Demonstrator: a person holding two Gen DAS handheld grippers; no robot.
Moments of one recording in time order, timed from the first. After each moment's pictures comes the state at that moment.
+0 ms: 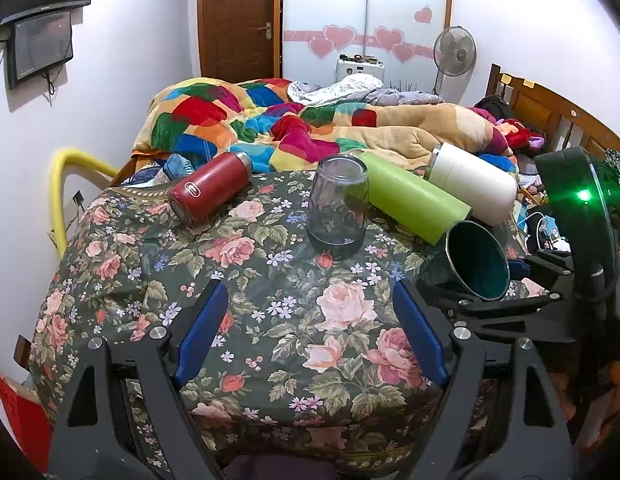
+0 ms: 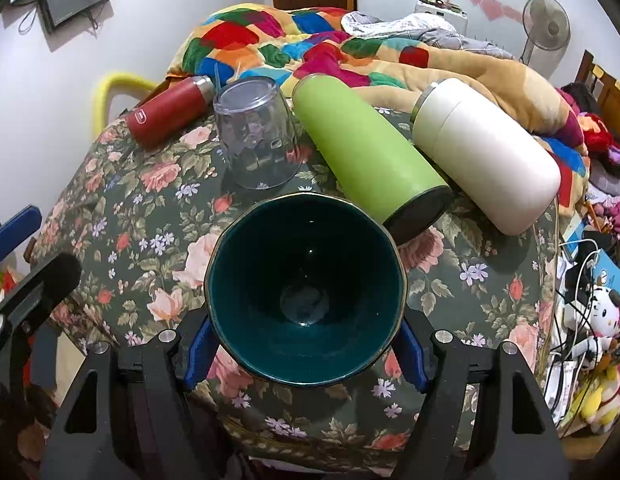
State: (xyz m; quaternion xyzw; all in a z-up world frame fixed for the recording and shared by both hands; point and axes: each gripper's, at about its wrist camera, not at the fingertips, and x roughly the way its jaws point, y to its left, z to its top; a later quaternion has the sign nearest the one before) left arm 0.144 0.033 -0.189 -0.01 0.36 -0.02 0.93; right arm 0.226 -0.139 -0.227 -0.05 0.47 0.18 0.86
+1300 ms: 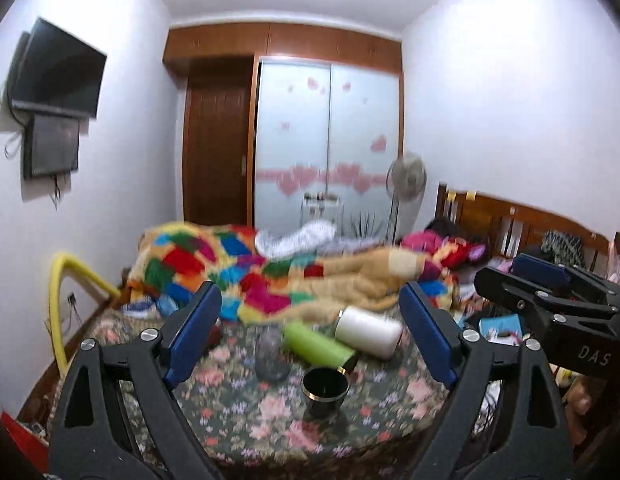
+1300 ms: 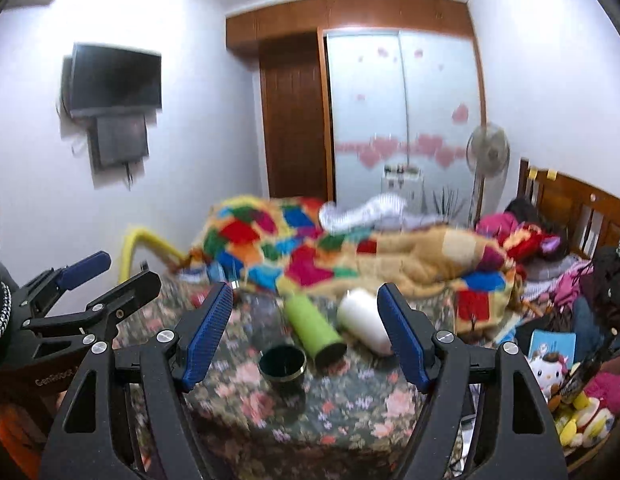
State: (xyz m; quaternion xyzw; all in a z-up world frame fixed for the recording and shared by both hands) left arm -0.003 -0.021 0.000 -0.01 0.10 -0.07 0.99; right arm 0.054 -0.230 -0.025 0.02 0.15 0.16 0.98
